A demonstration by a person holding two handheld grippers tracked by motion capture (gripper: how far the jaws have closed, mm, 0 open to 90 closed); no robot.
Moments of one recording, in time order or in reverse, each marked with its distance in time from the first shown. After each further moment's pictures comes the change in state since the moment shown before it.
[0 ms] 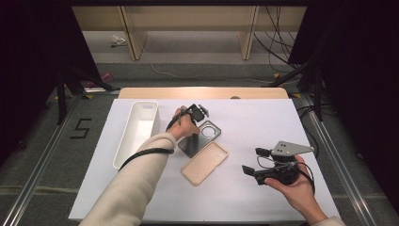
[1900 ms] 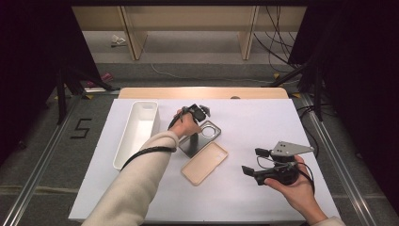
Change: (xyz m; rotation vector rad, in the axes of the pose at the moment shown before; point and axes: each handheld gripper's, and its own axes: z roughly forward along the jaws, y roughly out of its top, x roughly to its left) left arm -0.001 0.006 0.002 0.043 -0.073 -0.058; right arm 0.001 0.000 0.000 0.001 0.006 0.001
